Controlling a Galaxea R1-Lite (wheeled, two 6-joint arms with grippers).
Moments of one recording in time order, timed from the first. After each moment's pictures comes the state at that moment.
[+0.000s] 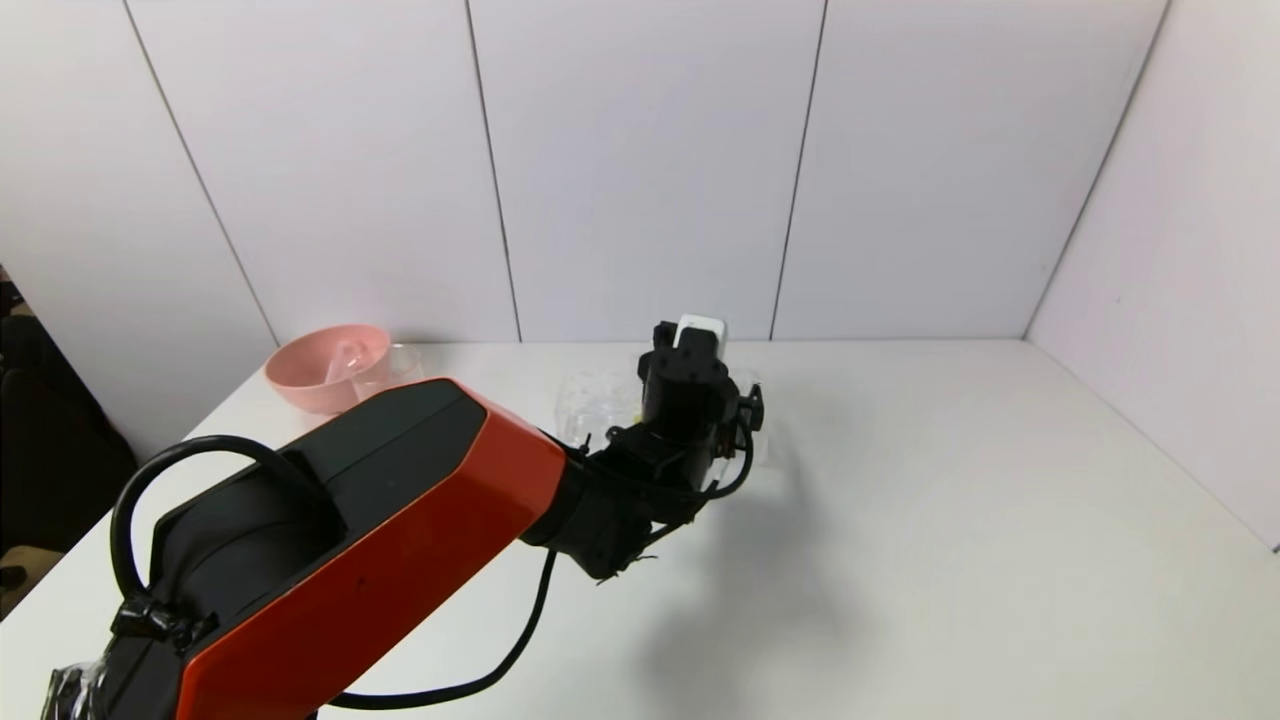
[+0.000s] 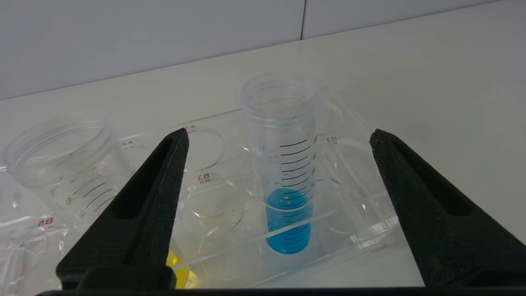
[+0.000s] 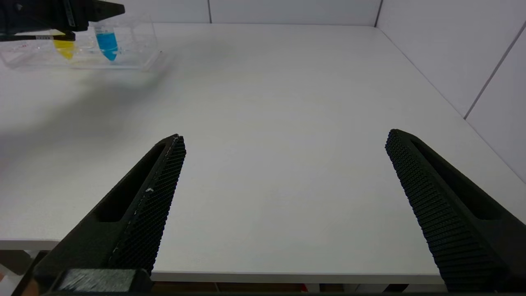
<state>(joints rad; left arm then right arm) -0.77 2.41 -1.49 -0.83 0.42 -0.09 0.00 0.00 0.00 0.00 0.00 0.00</state>
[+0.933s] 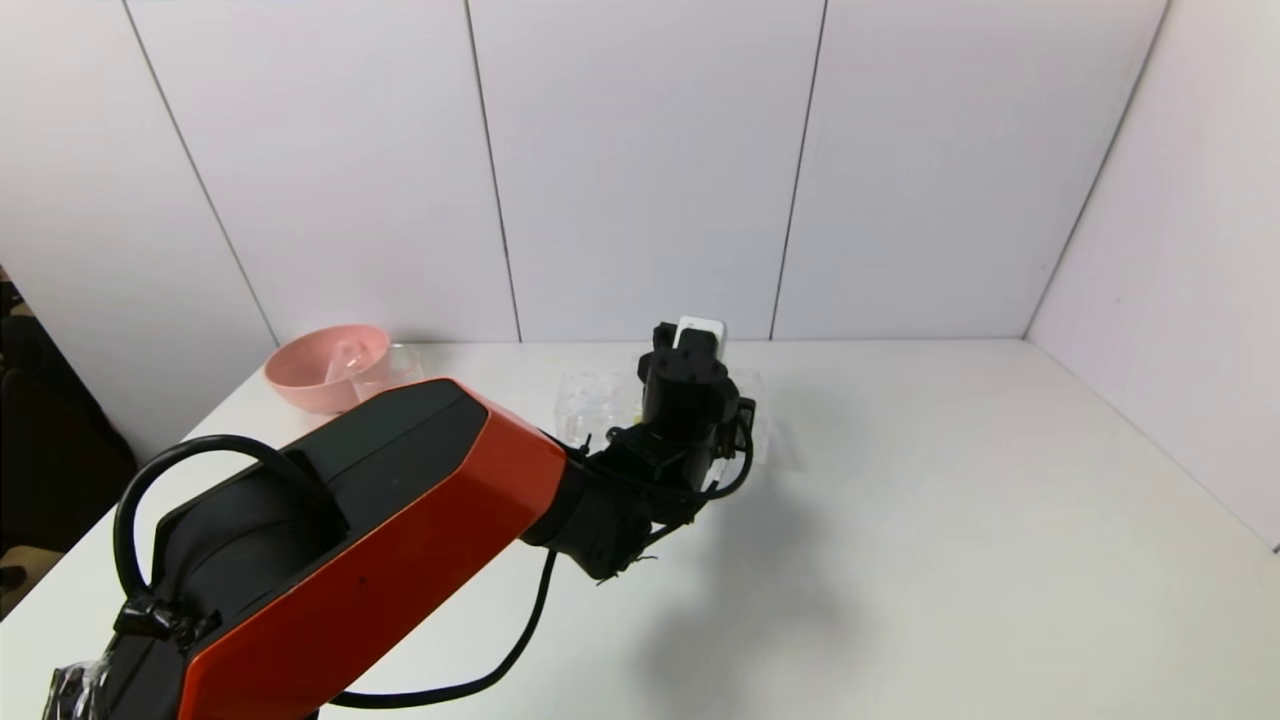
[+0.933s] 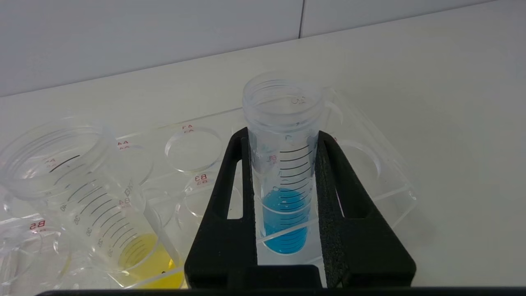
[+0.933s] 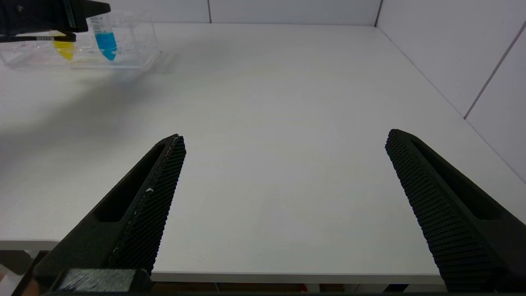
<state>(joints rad) -0.77 2.41 -1.48 -0.83 0.41 -0.09 0.00 0.00 0.00 0.00 0.00 0.00</state>
